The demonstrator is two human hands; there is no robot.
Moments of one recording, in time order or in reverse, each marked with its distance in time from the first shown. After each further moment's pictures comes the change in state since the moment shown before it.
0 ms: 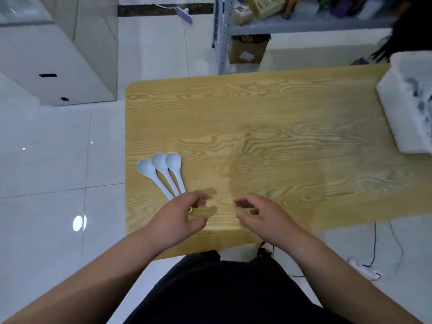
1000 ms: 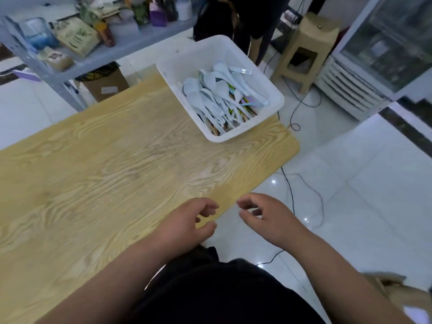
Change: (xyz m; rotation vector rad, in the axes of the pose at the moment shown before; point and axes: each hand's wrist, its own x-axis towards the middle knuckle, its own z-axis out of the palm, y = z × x) left_hand 0.182 0.370 0.316 0.091 -0.375 0.323; right_hand -0.205 0.323 -0.309 0.240 0.459 0.133
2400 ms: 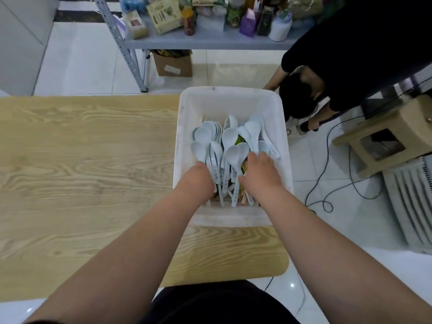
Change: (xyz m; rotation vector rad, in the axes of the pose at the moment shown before) left_hand 0.334 0.053 -0.055 0.004 0.434 -0.791; right_hand 0.396 -0.021 -0.156 -0.857 -0.163 -0.144
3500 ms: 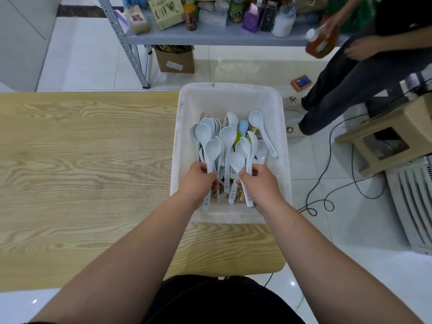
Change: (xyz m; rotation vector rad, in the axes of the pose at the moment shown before) left_hand 0.007 -0.007 0.030 -1.008 -0.008 -0.205; right_hand -0.039 0.000 0.007 1.043 0.046 0.249
